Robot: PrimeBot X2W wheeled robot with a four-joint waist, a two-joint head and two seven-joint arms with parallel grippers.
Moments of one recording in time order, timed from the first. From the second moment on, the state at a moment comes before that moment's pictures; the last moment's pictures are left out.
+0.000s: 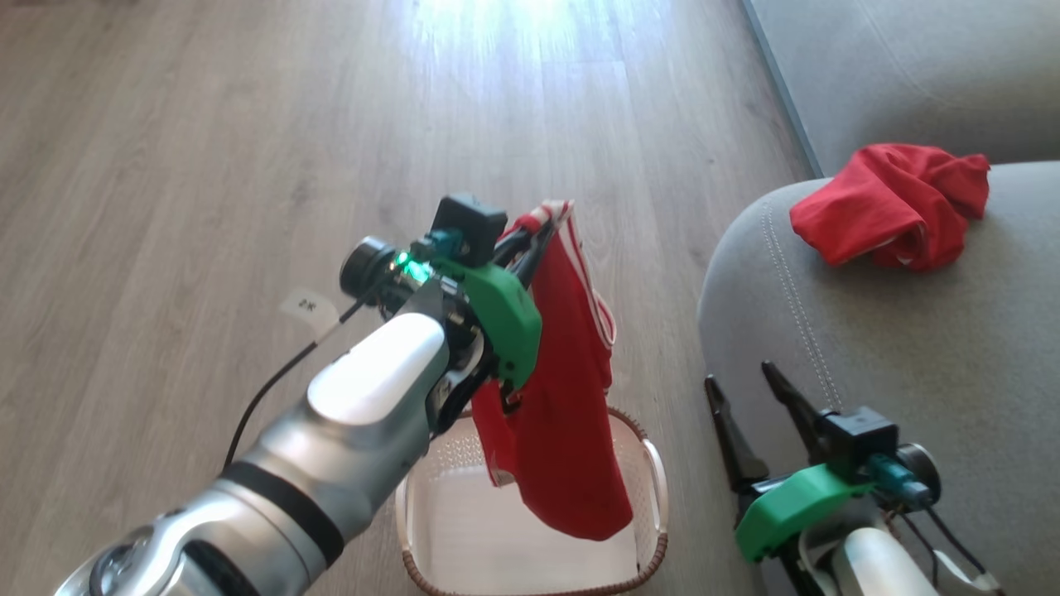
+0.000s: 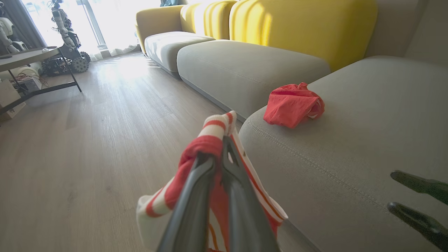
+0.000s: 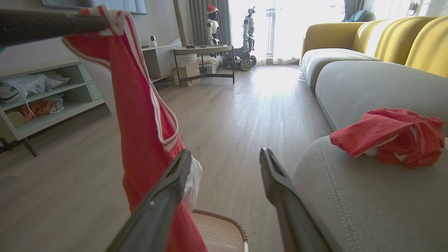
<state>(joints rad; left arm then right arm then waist) -0.96 0.04 -1.05 0.82 -0.76 0.03 -0.02 -0.09 -0.05 0.15 0.38 0.15 0.13 -0.26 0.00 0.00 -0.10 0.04</state>
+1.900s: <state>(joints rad) -0.86 0.08 -1.15 0.69 -0.88 0.08 -0.13 -0.36 -0.06 0.21 0.55 0.08 0.13 -0.25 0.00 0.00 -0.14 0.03</state>
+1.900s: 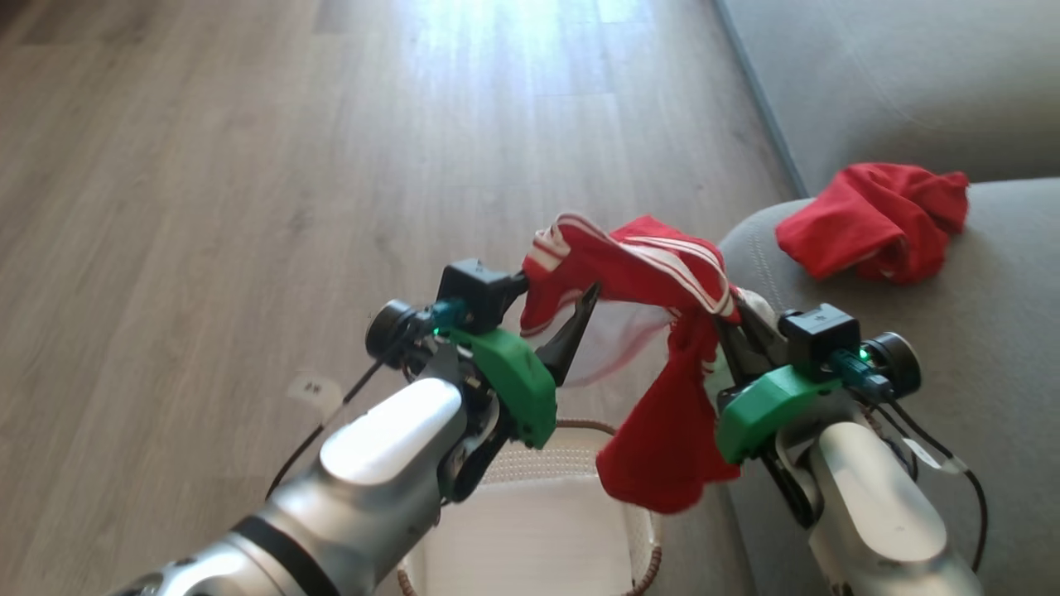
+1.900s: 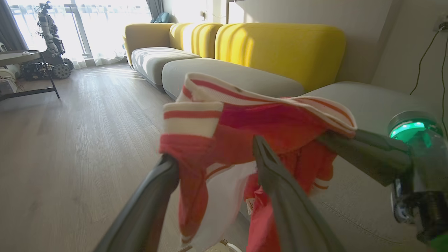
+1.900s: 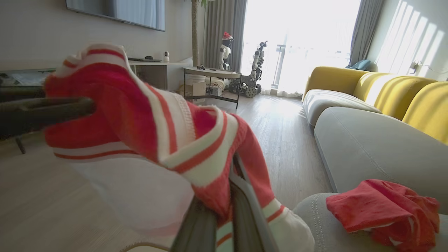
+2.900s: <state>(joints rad) -0.77 0.06 -1.15 0.75 -0.87 0.07 -0.24 -0.33 -0.15 0.02 0.30 0.02 0.13 -0.16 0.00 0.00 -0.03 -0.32</state>
